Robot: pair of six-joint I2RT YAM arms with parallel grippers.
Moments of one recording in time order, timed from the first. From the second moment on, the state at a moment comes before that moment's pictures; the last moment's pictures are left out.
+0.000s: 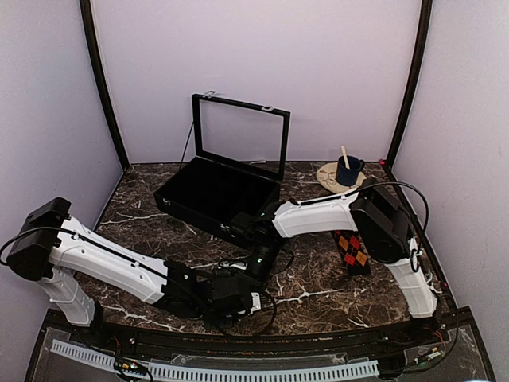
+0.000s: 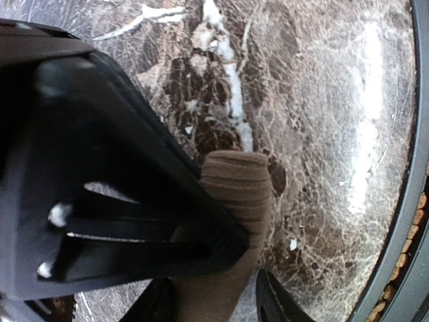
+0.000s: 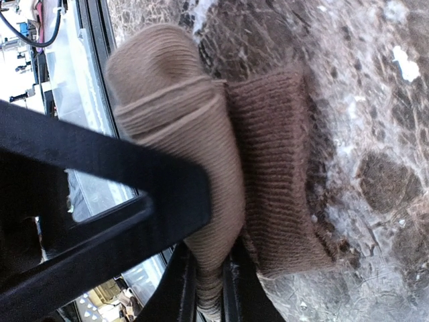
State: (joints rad) left arm -1.41 1.67 0.92 -0.47 -0.38 0.11; right arm 1.05 2.30 1.71 -0.97 -0.81 -0.09
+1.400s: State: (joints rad) left arm -1.29 1.78 1.03 -0.51 -0.06 0.17; right arm 0.98 2.26 1.58 -0.91 -0.89 -0.04
